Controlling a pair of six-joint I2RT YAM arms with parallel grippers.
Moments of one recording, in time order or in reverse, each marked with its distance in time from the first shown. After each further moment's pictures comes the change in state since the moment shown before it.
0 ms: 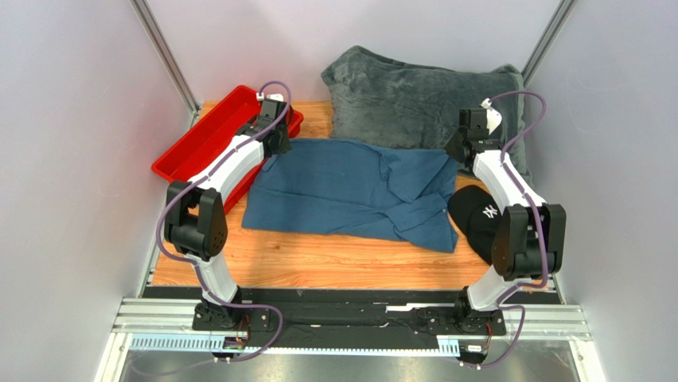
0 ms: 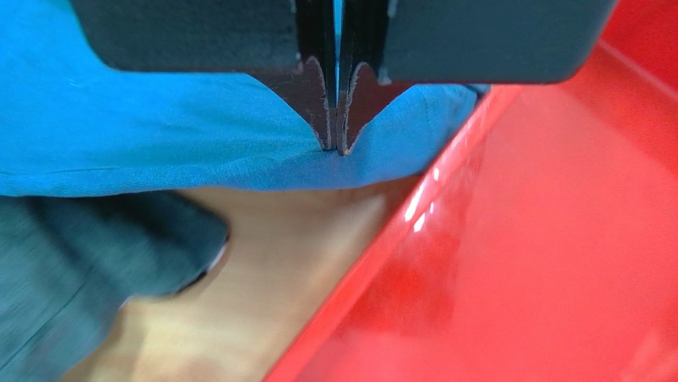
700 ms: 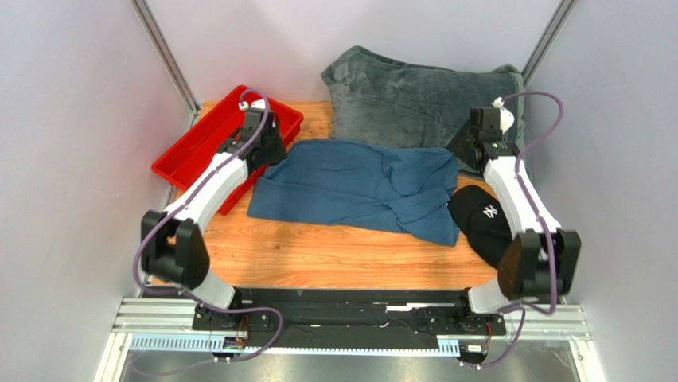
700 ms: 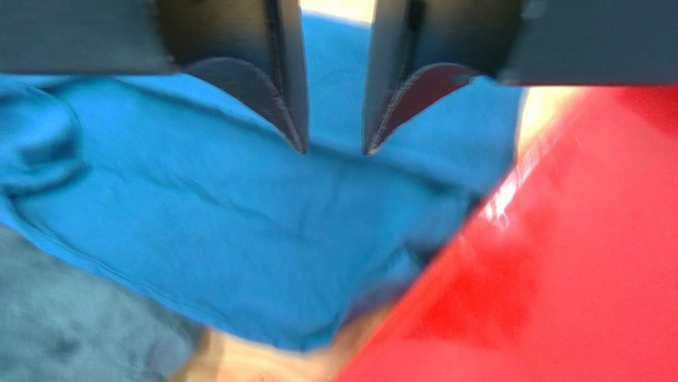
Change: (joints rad) left arm 0.008 -0.163 -0.105 0.027 0.119 -0.105; right arm -0.018 -0.056 0.079 -0.134 -0.026 -0.001
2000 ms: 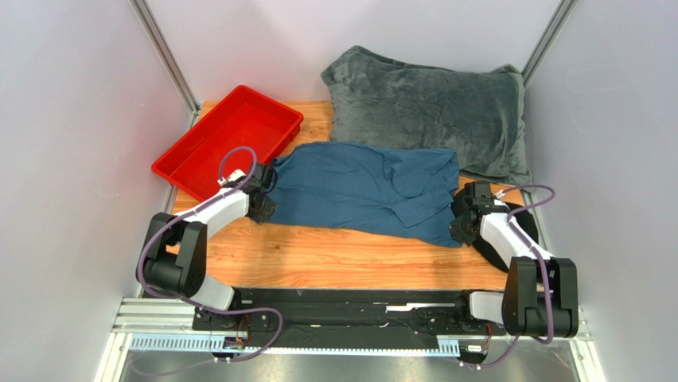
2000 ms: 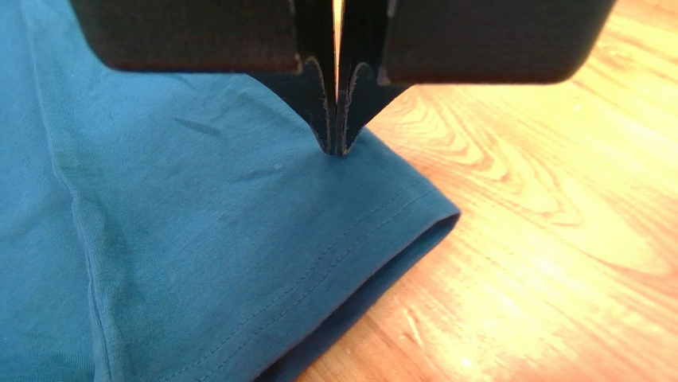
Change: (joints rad) left arm 0.023 -0.124 -0.561 -0.012 -0.122 -0.640; right arm -0.051 -0.292 -0.734 -0.027 -0.044 0.328
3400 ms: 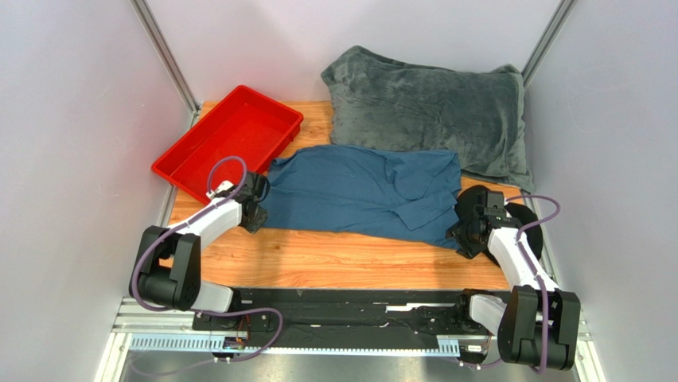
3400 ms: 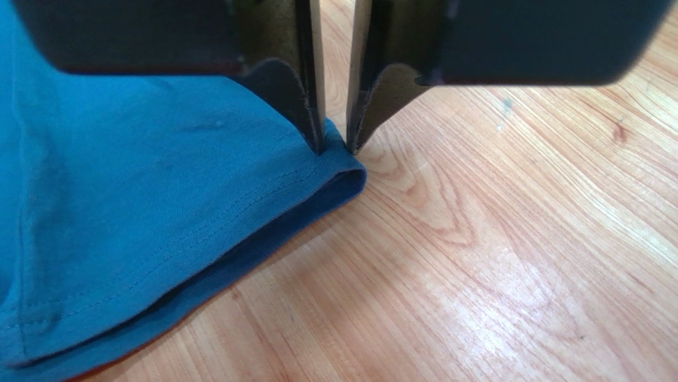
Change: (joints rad) left arm 0.050 -0.097 -0.097 -0.037 -0.035 -0.072; right arm -0.094 -0.174 -0.057 -0.095 -0.184 -0.103
